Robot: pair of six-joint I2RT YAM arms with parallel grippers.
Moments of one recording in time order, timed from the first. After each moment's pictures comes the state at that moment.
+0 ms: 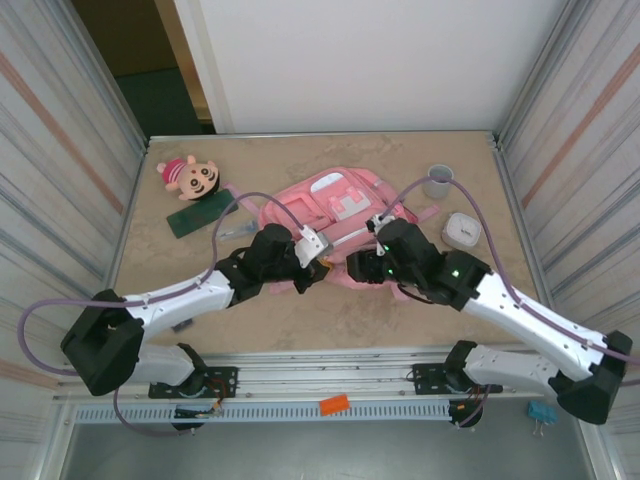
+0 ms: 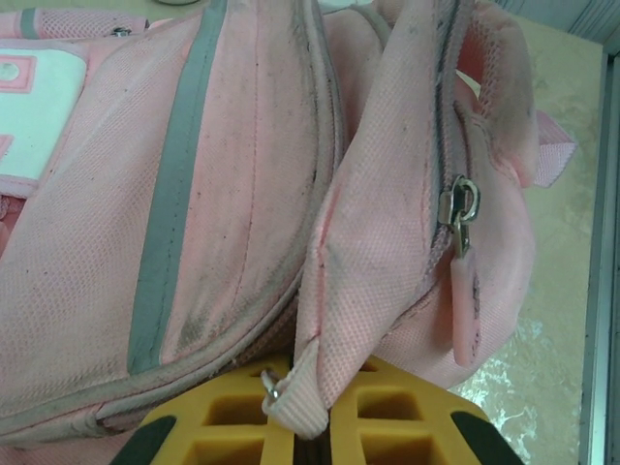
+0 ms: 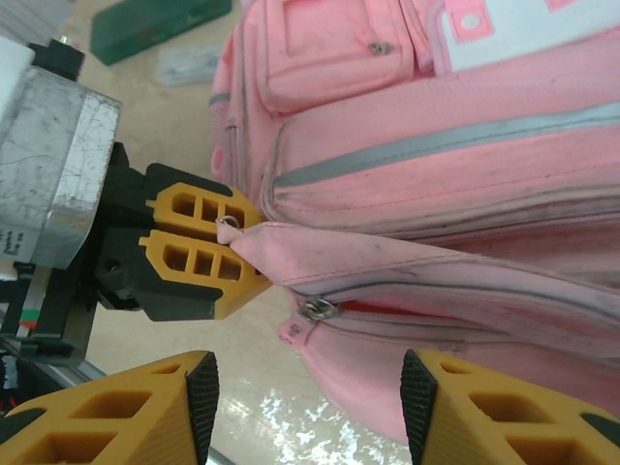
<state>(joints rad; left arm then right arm) -0.80 1.32 0.72 0.04 0.31 0.07 0.91 1.04 1.01 -0.73 0.11 0.59</state>
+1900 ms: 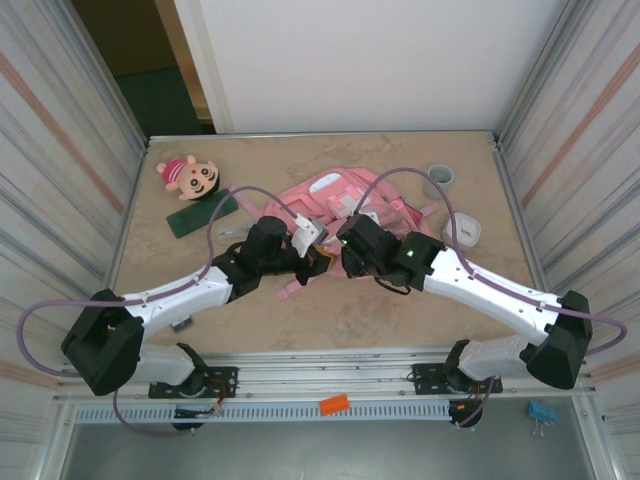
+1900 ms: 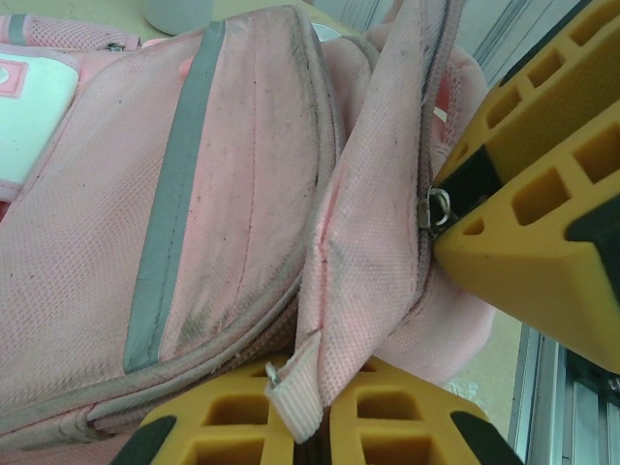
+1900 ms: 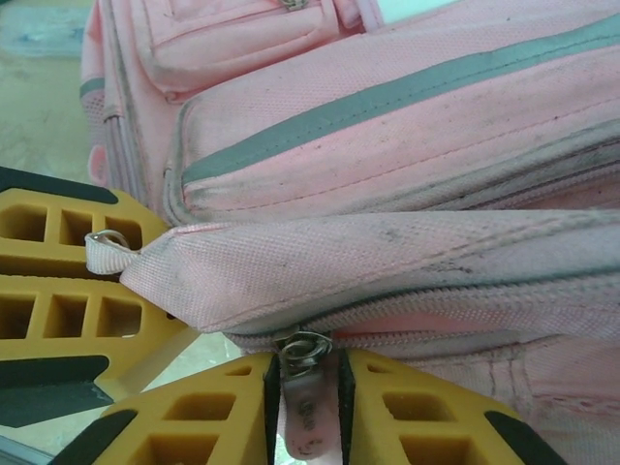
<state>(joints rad) -0.76 1.32 0.74 0.10 0.40 -0.10 0.96 1.29 1.16 -0.85 0.30 0.69</state>
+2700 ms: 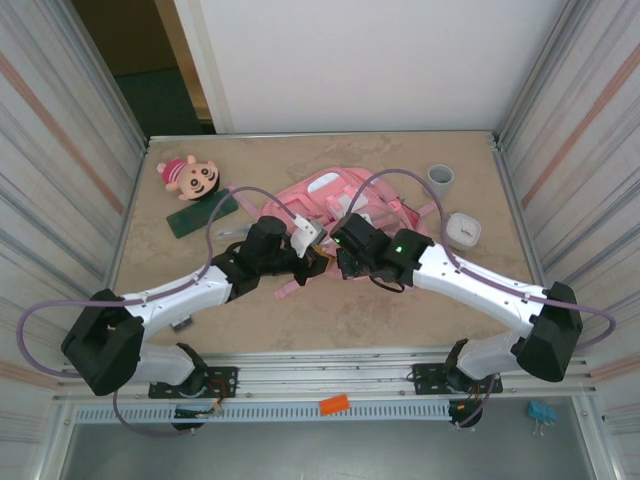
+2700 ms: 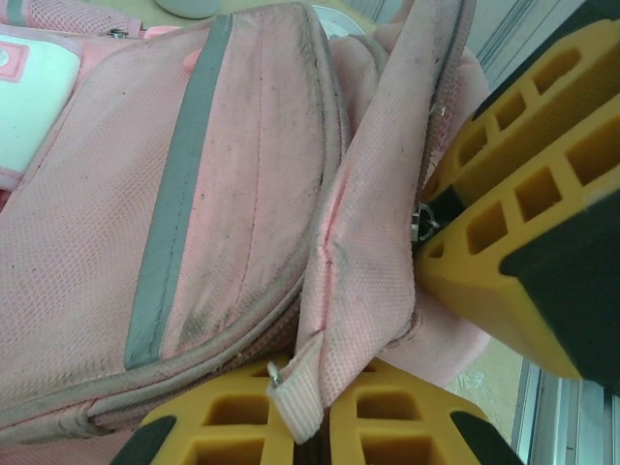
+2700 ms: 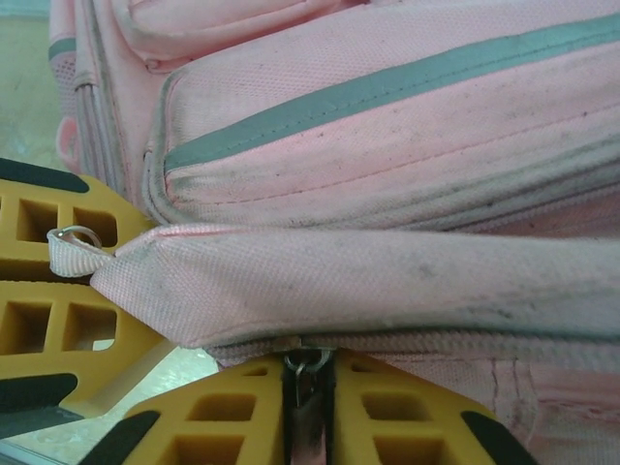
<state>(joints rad) -0.75 1.32 0.74 0.07 0.40 -0.10 0.96 1.35 1.17 -0.84 0.28 0.66</state>
